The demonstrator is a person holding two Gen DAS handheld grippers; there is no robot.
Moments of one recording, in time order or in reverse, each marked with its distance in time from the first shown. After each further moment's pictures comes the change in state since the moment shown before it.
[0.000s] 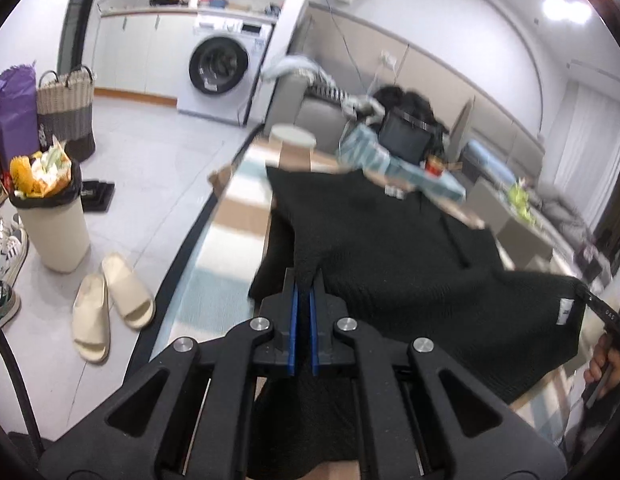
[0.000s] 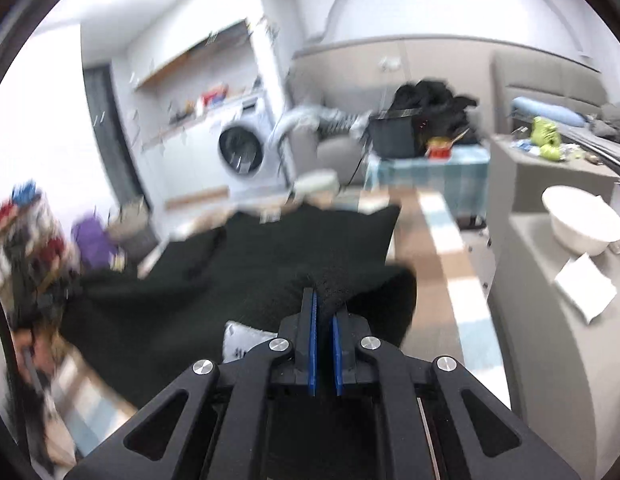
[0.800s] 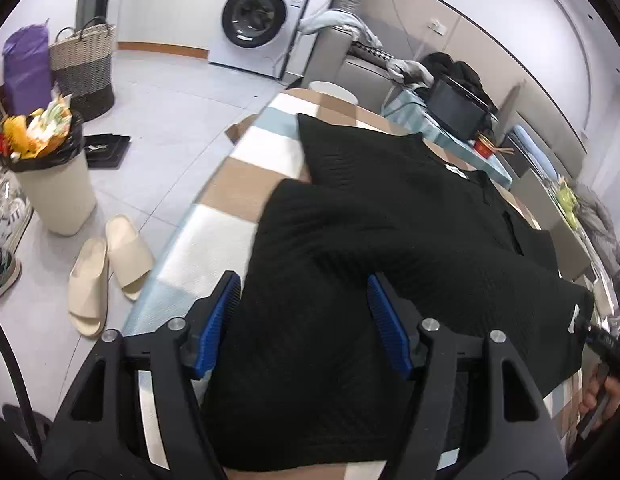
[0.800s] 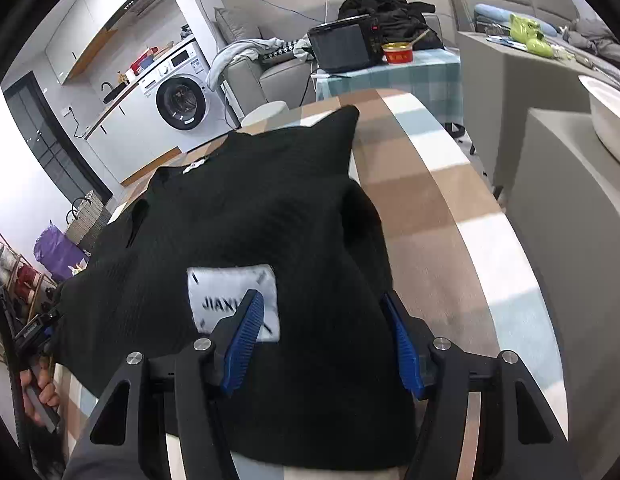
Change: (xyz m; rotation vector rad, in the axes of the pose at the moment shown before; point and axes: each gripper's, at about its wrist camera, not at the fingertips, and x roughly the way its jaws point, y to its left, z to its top) left arm 0.145 0.005 0.013 -0.070 0.197 0.125; right arm 0.149 -0.050 -0.009 0.173 0.316 -0.079
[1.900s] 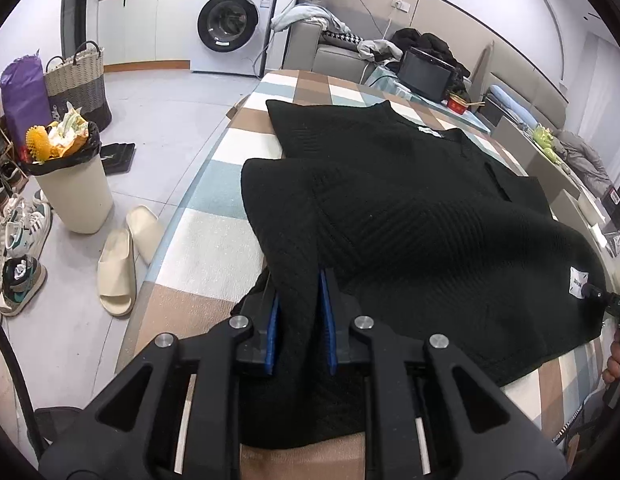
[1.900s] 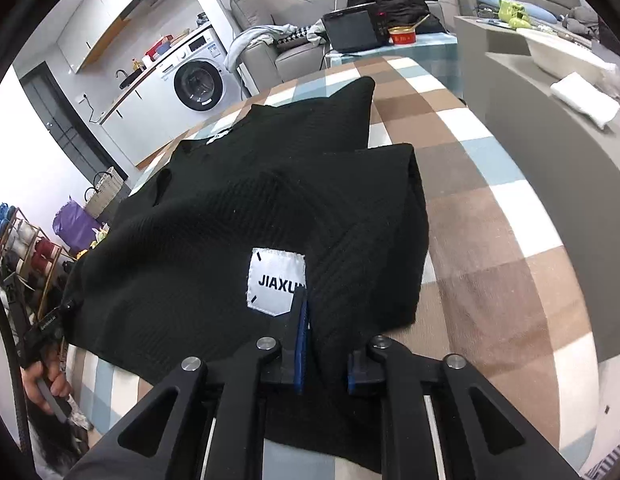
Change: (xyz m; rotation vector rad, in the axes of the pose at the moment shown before) left arm -0.111 0.019 -0.098 0.147 0.009 -0.007; right arm -0.087 0.019 -0.111 -0.003 0.050 0.034
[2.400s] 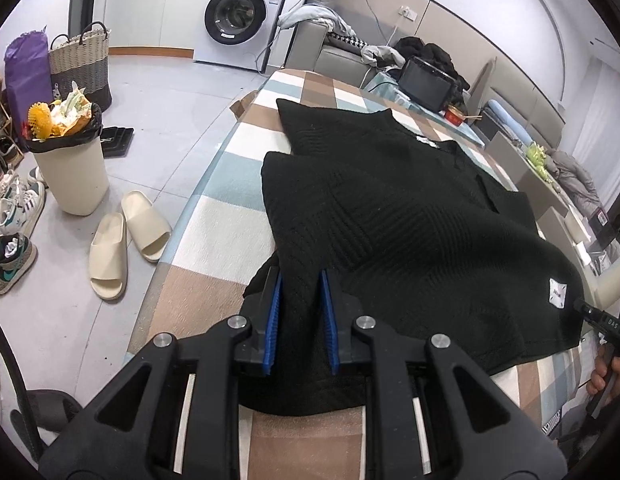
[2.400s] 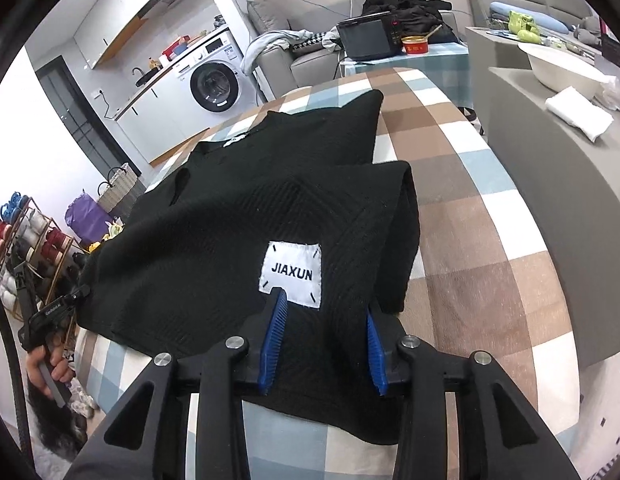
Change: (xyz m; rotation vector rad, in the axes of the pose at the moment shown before) left arm -0.028 0.016 -0.012 -0.072 0.011 -0.039; right arm -0.021 -0.003 -0.006 -0.035 -0.012 0.048
